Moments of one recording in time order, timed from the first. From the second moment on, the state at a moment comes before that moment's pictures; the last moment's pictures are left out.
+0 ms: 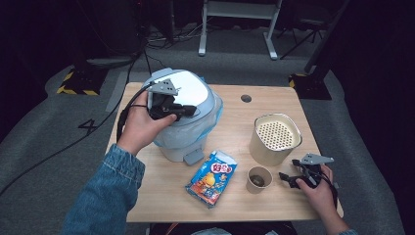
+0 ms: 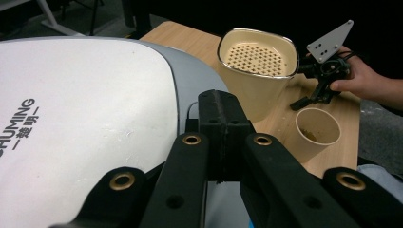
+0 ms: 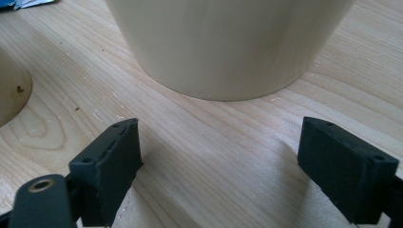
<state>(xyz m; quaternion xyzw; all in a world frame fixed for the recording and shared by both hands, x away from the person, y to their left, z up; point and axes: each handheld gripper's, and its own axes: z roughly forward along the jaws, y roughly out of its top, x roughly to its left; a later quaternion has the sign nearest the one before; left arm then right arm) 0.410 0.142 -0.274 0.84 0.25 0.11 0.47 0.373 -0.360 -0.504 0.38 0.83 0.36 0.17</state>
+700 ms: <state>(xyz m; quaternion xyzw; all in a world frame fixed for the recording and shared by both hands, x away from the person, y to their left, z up) 0.390 0.143 -0.269 0.82 0.26 0.13 0.49 0.373 -0.360 -0.504 0.38 0.83 0.36 0.17</state>
